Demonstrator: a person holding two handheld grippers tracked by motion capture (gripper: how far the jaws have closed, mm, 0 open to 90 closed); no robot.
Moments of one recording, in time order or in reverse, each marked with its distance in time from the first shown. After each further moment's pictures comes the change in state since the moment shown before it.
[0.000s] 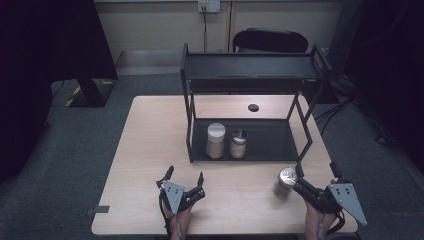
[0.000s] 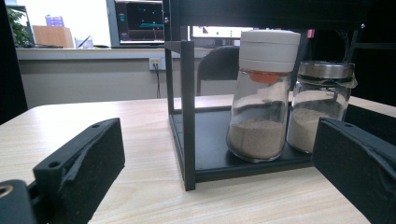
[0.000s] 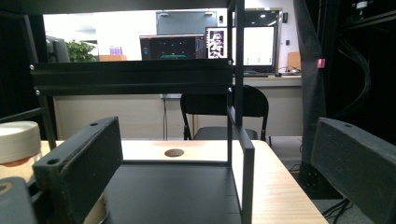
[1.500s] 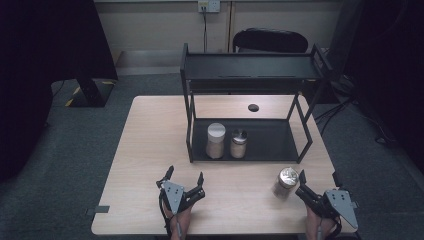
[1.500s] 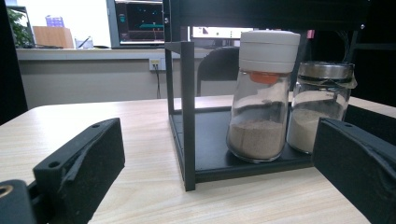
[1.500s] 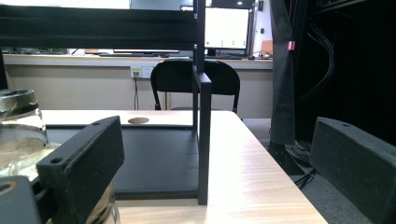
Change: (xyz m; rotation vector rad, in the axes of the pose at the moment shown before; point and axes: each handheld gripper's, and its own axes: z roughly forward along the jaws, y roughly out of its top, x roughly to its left) left arm 0.000 0.000 0.000 -0.002 0.000 0.000; right arm -0.004 -0.045 0.000 0.064 -0.107 -0.048
